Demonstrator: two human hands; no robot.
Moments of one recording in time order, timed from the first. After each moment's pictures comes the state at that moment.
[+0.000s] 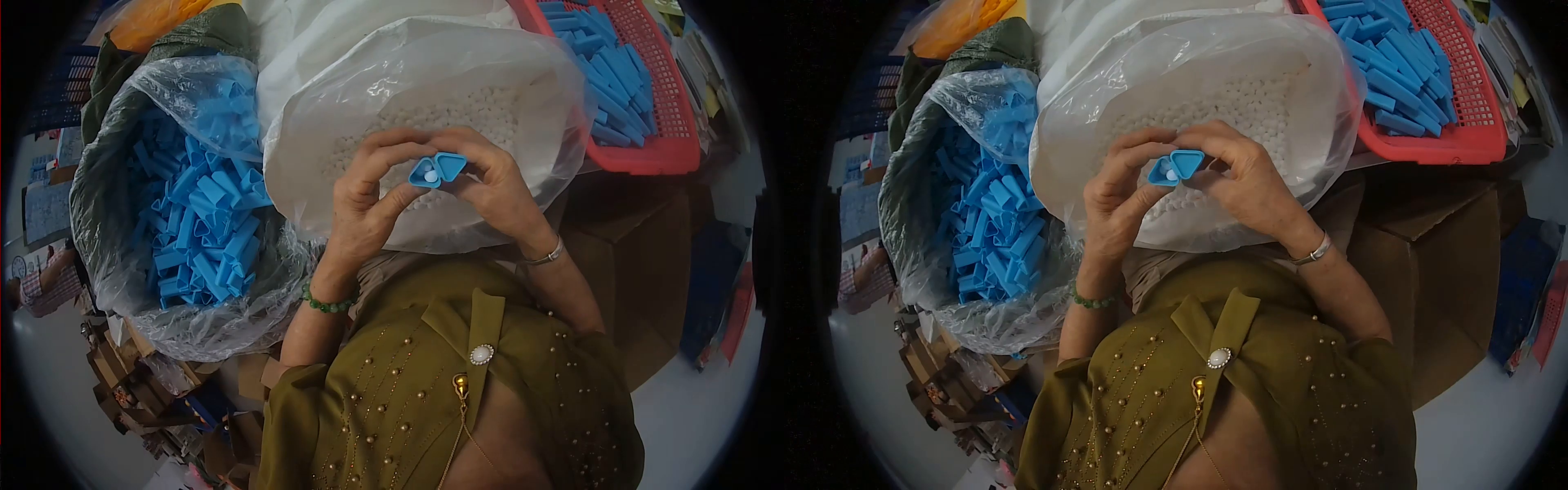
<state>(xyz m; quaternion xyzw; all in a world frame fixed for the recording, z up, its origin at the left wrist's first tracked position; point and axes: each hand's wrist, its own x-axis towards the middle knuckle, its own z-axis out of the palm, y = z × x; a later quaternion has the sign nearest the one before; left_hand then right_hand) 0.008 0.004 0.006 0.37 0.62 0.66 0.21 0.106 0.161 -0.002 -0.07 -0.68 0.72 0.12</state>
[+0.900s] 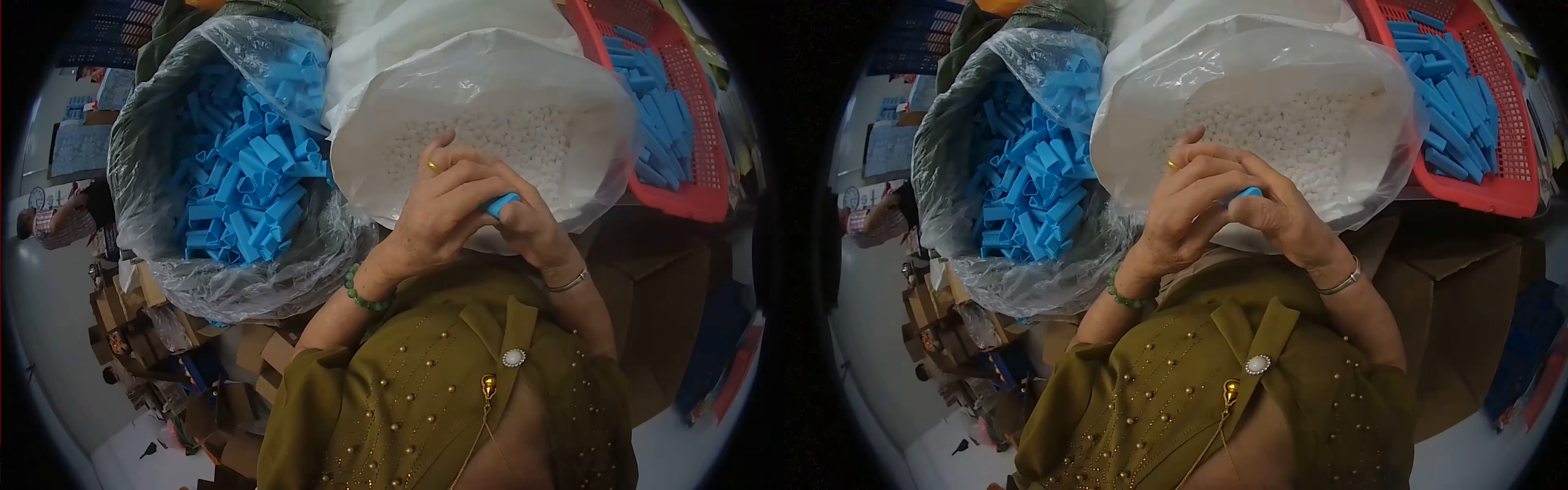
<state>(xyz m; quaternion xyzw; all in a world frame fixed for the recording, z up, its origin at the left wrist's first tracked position) 0.020 -0.004 0.029 0.55 0.69 0.47 0.02 0.114 0.142 0.016 0.00 -0.43 0.90 -0.04</state>
